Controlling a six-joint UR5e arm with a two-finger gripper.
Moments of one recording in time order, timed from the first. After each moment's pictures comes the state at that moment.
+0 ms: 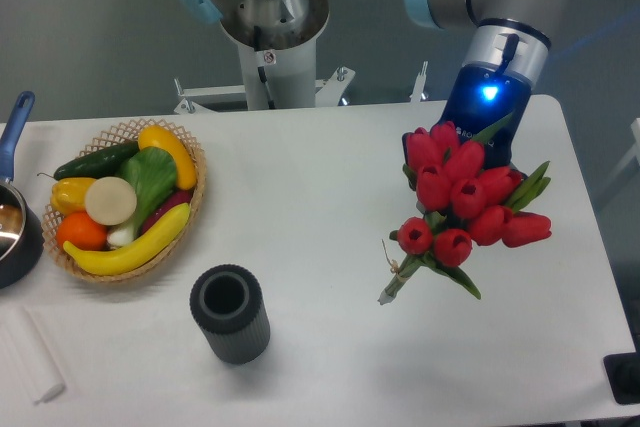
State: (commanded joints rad) arm 2.79 -1.83 -1.60 -0.66 0.57 0.86
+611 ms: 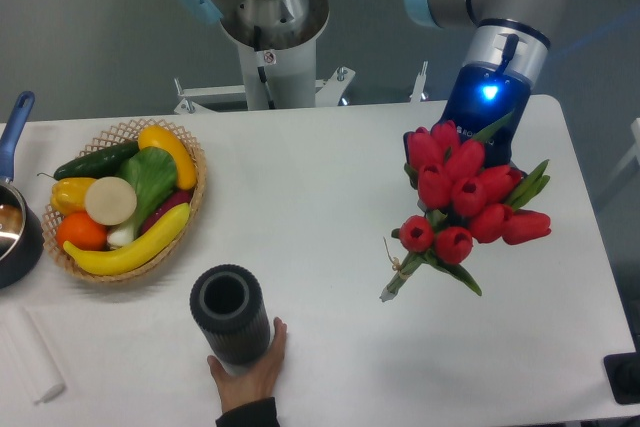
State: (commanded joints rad) arm 2.81 -1.82 -1.63 -0.66 0.57 0.87
